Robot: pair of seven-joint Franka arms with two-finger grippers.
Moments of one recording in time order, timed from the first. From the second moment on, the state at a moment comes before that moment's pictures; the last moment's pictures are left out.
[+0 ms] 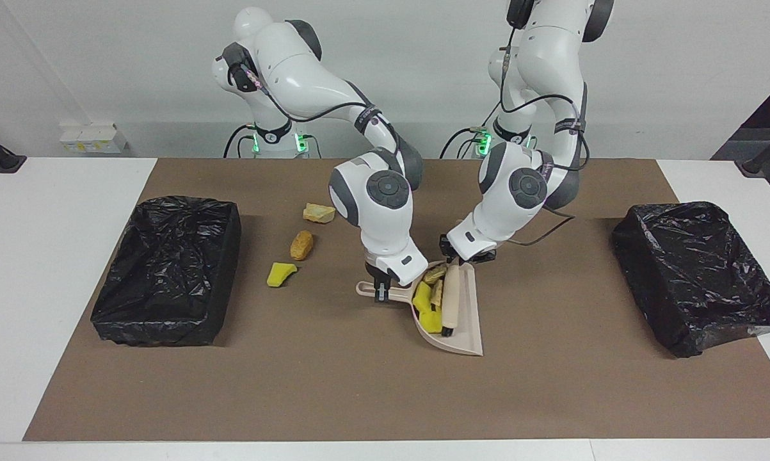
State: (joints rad) left arm -0.40 0.37 -0.04 -1.75 -0.27 2.03 -0.06; right arm 0.41 0.73 0.13 -1.19 -0.14 1.92 -0.94
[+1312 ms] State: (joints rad) left arm -0.55 -0.09 0.01 -2.13 -0.15 1.81 -0.39; right arm 0.12 0.32 0.13 -1.64 -0.07 1.98 -1.41
